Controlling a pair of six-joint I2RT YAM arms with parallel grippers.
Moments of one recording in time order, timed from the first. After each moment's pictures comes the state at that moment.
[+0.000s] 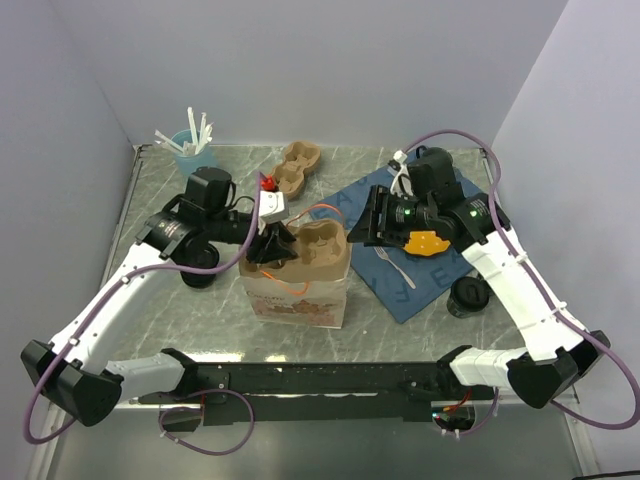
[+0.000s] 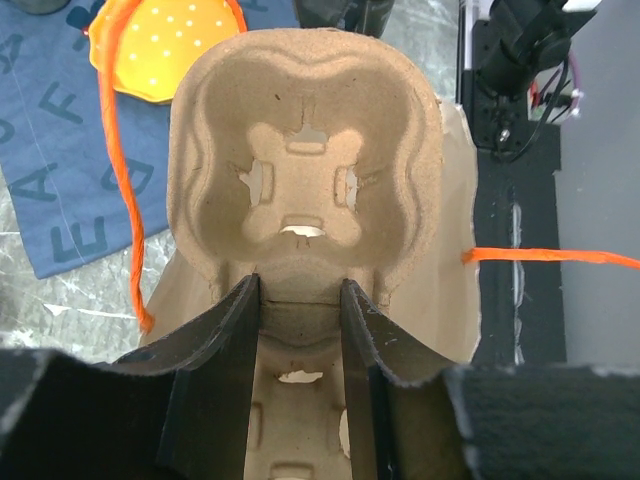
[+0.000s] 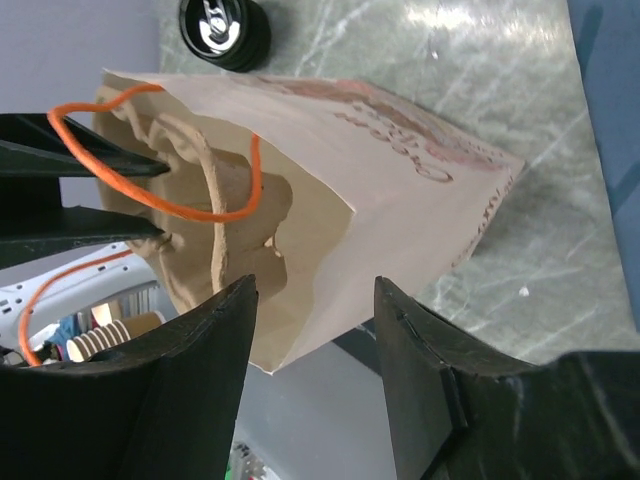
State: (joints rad) left arm -0.51 1.17 1.26 -0.67 0.85 0.44; right arm 0.50 1.25 1.47 -0.98 -0.39 0.63
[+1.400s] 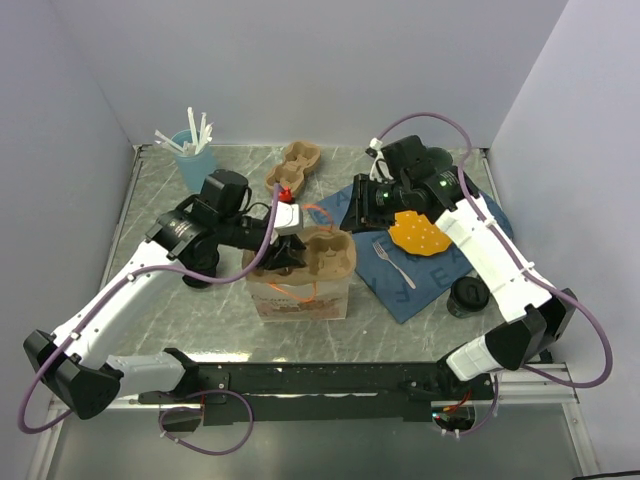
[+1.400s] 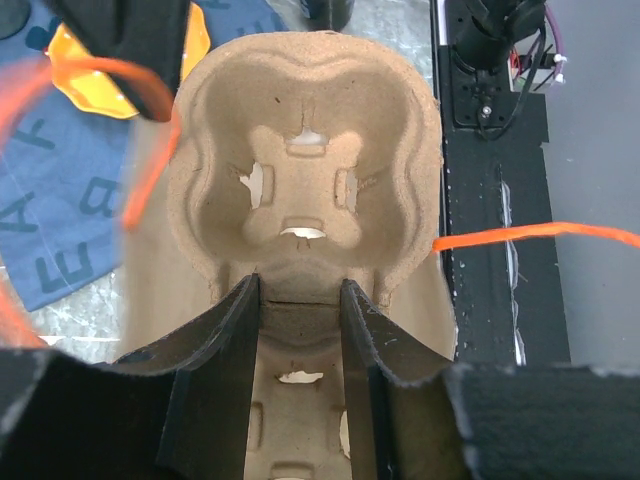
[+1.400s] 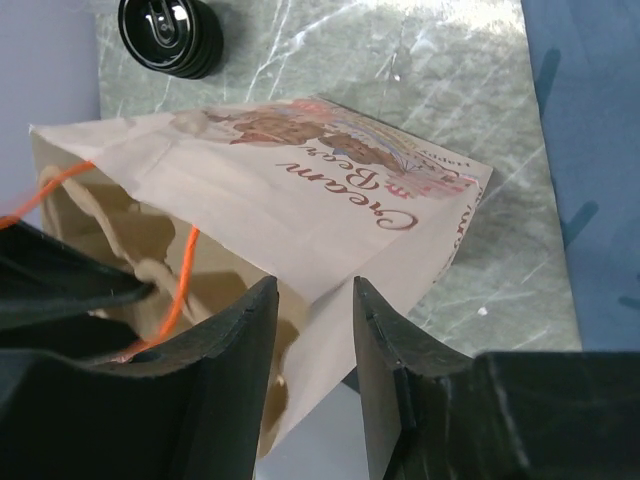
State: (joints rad) left arm -0.61 1.21 1.31 -0.73 0.81 0.51; right arm 0.52 1.46 1.64 -1.04 -0.34 0.53
